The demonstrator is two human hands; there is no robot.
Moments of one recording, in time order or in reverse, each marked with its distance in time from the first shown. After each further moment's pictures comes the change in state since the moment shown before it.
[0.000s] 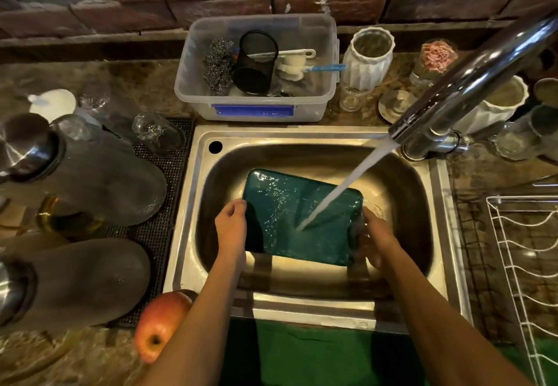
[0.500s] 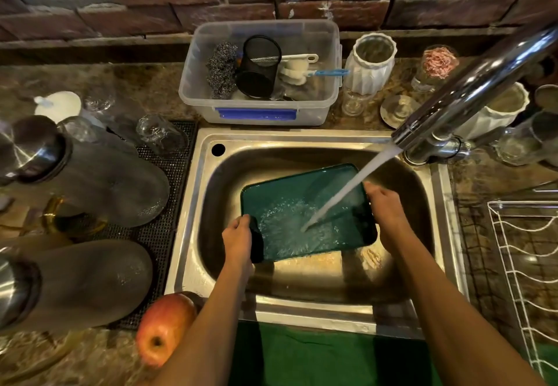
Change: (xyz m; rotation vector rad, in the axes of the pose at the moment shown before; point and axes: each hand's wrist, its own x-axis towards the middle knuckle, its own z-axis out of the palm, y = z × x) left_hand -0.001 -0.018 0.003 -0.013 0.045 -0.182; right_hand -0.010 -0.053 0.011 -0.257 0.070 -0.355
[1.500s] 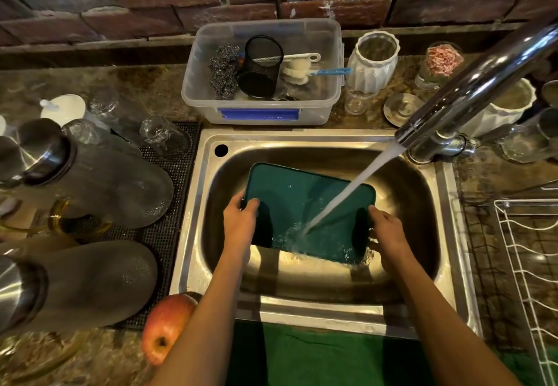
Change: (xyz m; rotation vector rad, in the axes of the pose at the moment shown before) left_hand -0.003 0.030 -0.001 0.128 -0.158 0.302; right_hand -0.019 0.037 -0.001 0.088 0.024 0.139
